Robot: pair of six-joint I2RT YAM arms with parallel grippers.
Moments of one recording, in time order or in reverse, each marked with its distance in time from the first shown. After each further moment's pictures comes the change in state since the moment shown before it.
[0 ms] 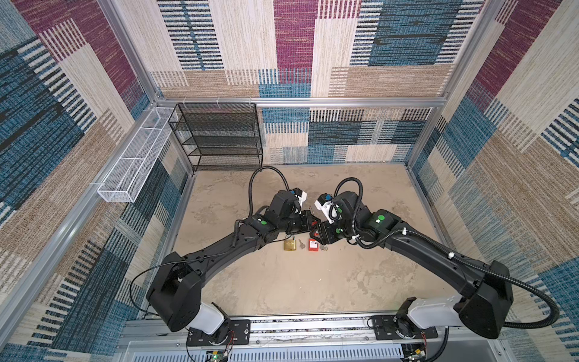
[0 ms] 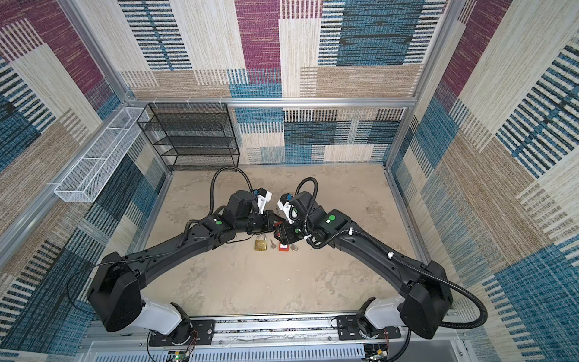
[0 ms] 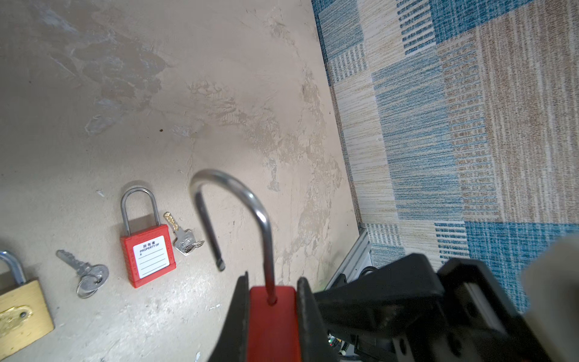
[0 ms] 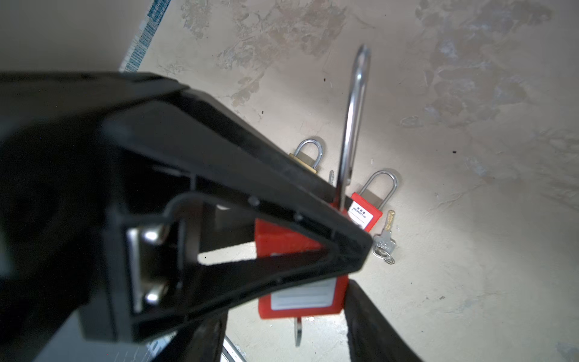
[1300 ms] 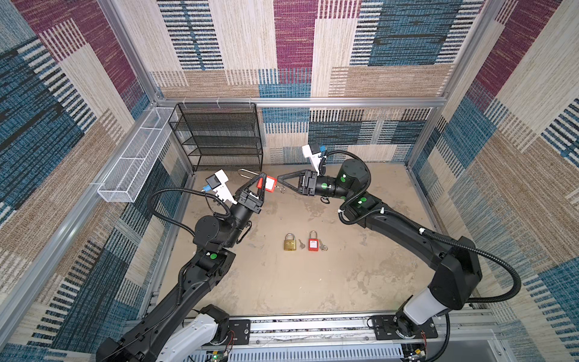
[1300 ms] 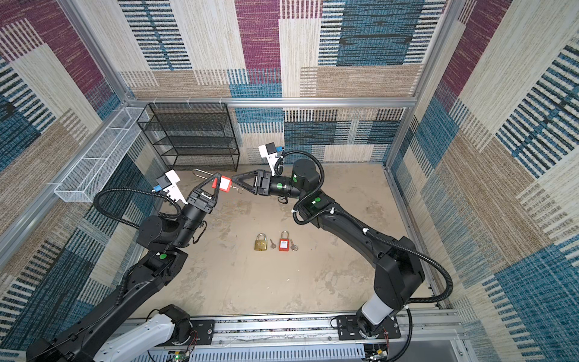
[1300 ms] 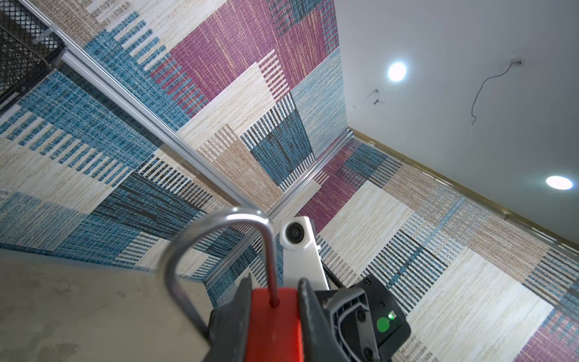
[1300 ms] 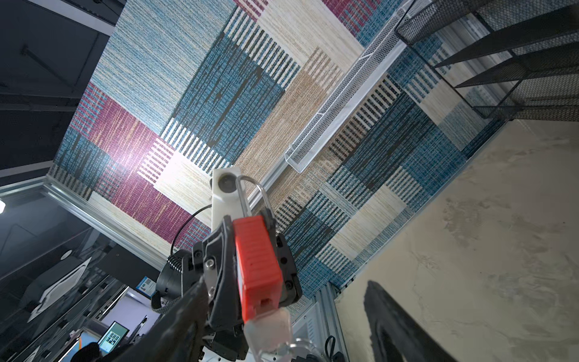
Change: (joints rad) left arm 0.235 -0.557 -0.342 0.843 -0.296 -0.134; right arm -0.064 0.256 0.207 1.088 -0.546 0.690
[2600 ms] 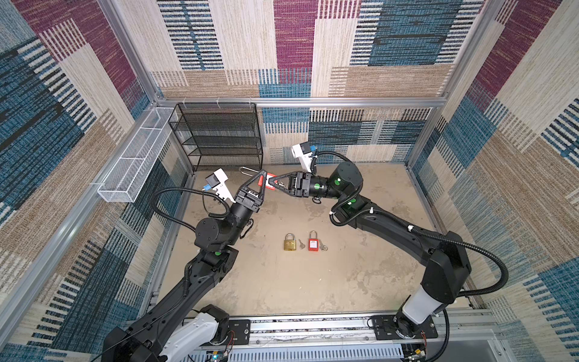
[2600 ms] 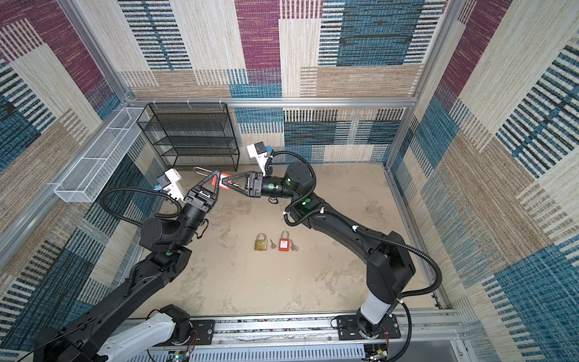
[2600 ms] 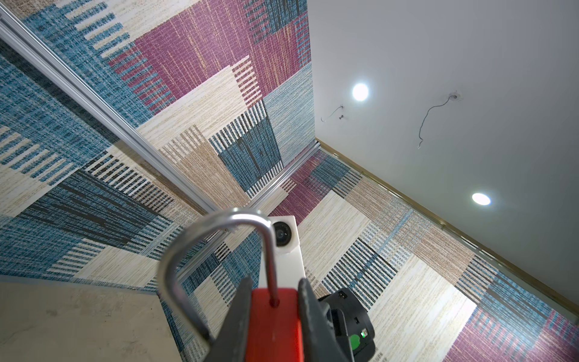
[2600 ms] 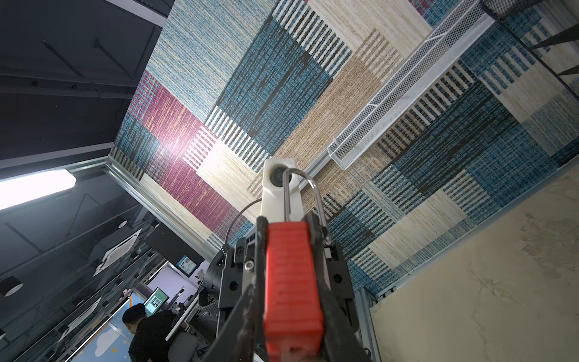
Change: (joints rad) left arm 0.009 0.048 -0.024 0.169 0.056 -0.122; right arm 0.062 0.072 0.057 0.171 -0.048 0.106
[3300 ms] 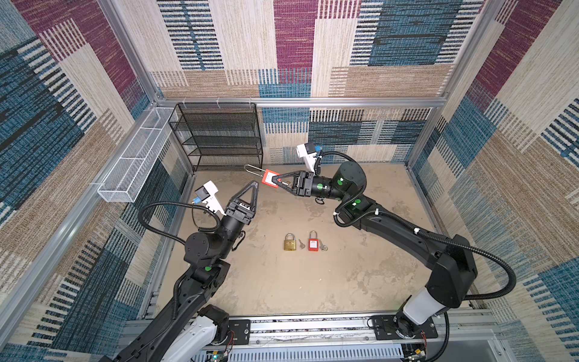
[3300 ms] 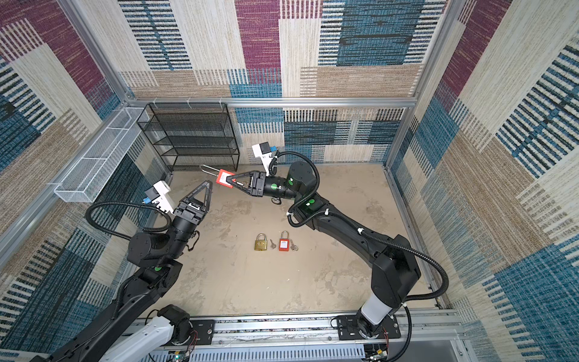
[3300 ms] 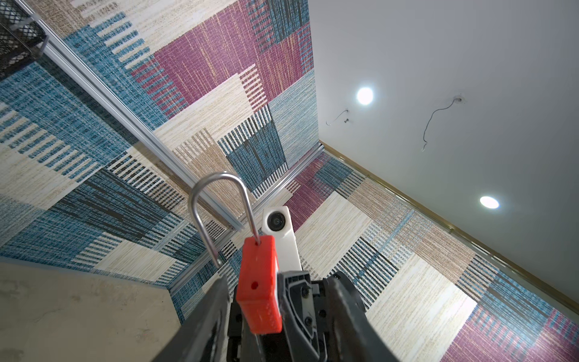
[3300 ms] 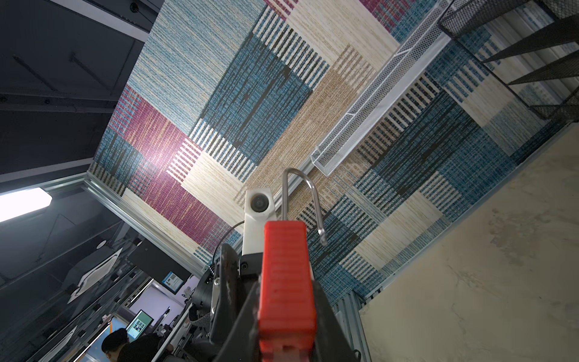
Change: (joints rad) left arm 0.028 -0.212 -0.111 -0.125 -0.027 0.012; right arm -0.012 -0.051 -0.039 -0.079 0.065 -0.037
